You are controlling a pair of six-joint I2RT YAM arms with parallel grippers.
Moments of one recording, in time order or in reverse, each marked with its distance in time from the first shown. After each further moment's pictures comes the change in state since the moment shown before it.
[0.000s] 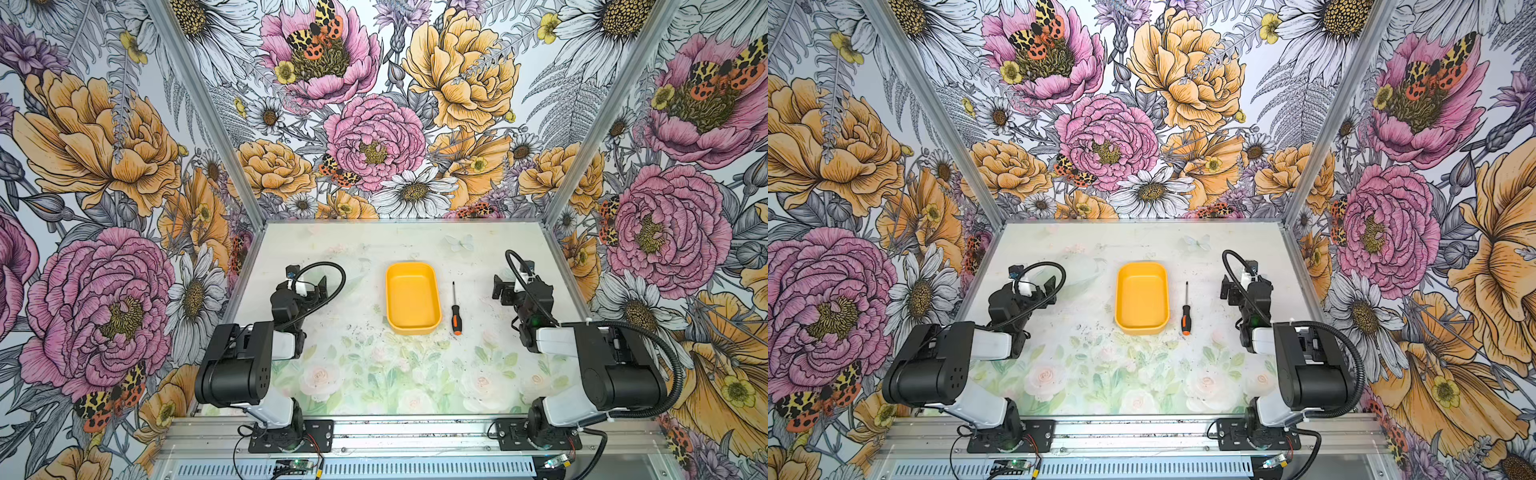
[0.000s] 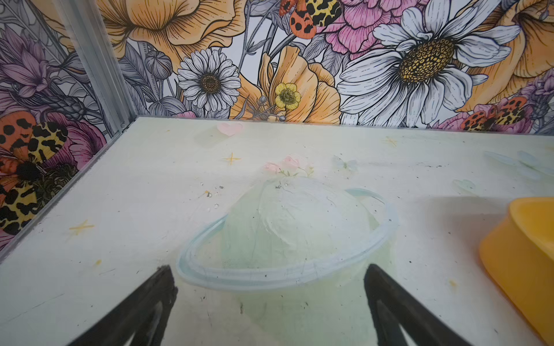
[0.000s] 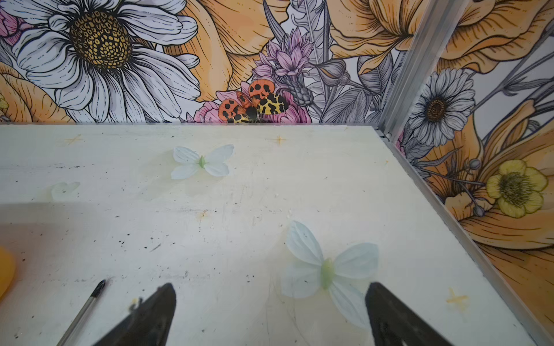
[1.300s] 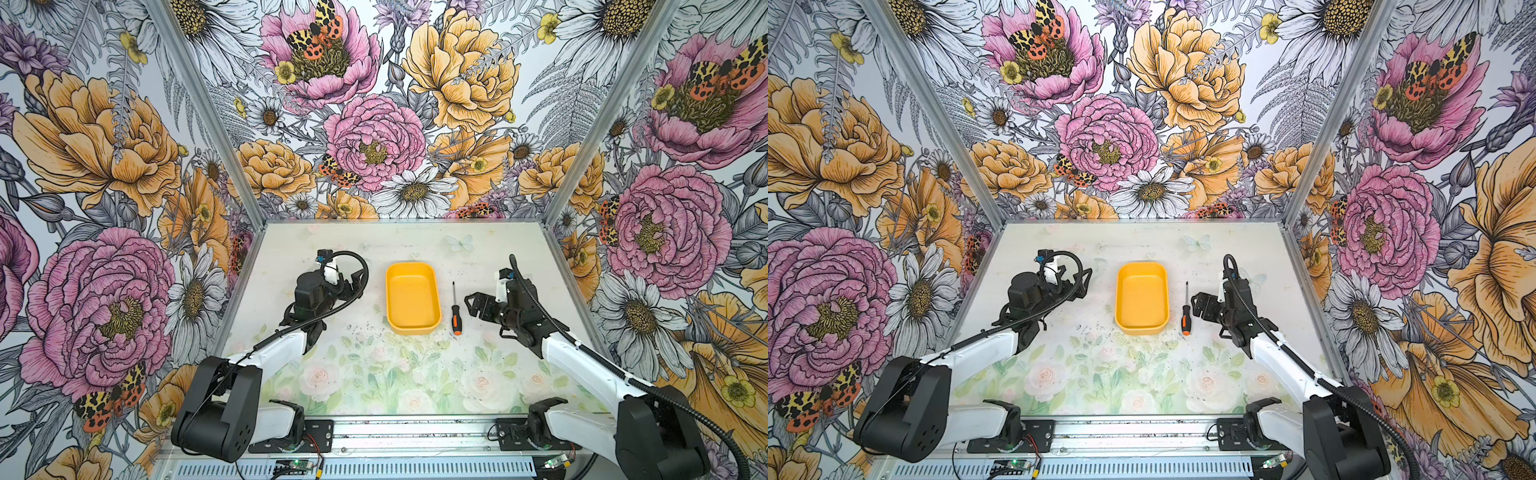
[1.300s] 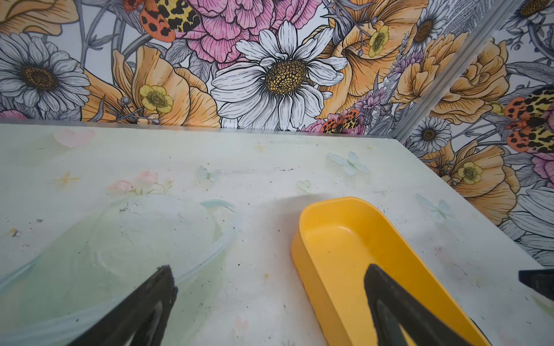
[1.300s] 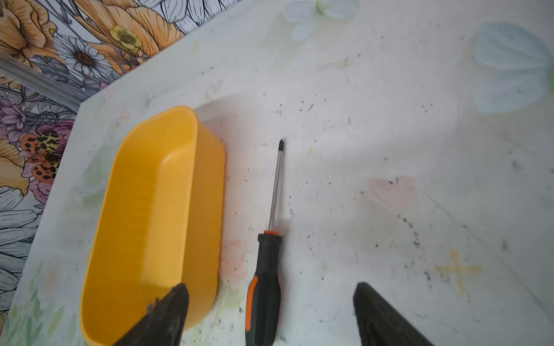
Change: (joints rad) left arm -0.307 -0.253 0.178 -0.465 0.063 -0.210; right arm 0.289 -0.374 0.146 -0.961 -0.185 0.511
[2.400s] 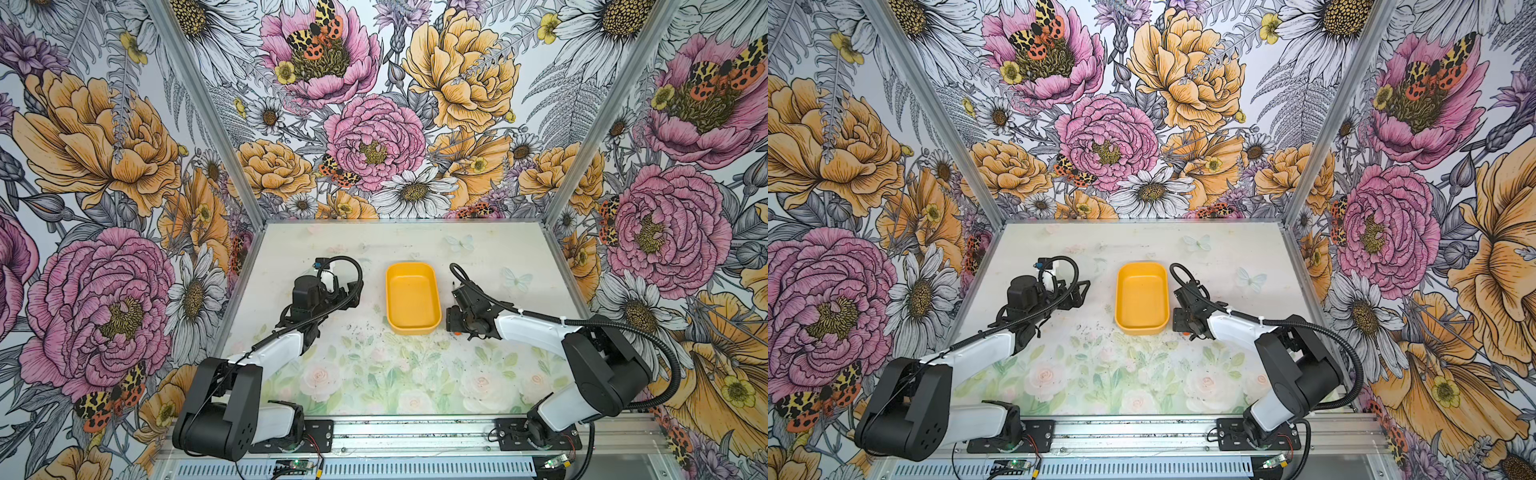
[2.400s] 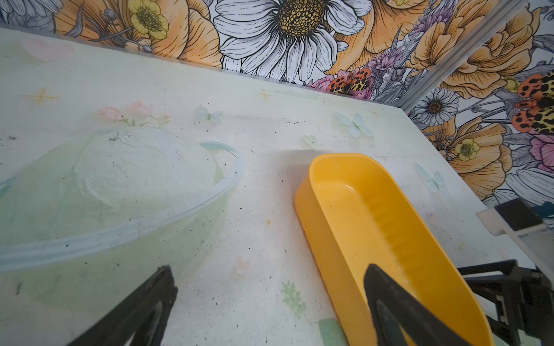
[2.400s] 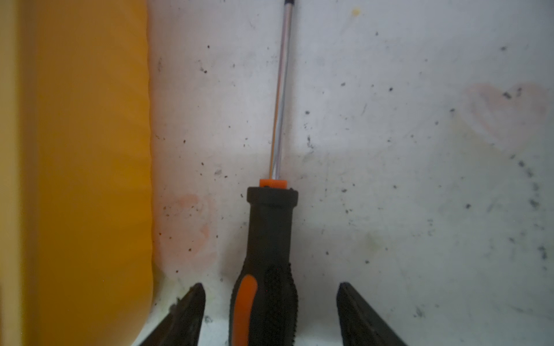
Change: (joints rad) left arm 0.060 -0.010 -0.025 -0.137 0.101 -0.038; right arm 0.282 0.417 0.202 -0.158 0.291 0.039
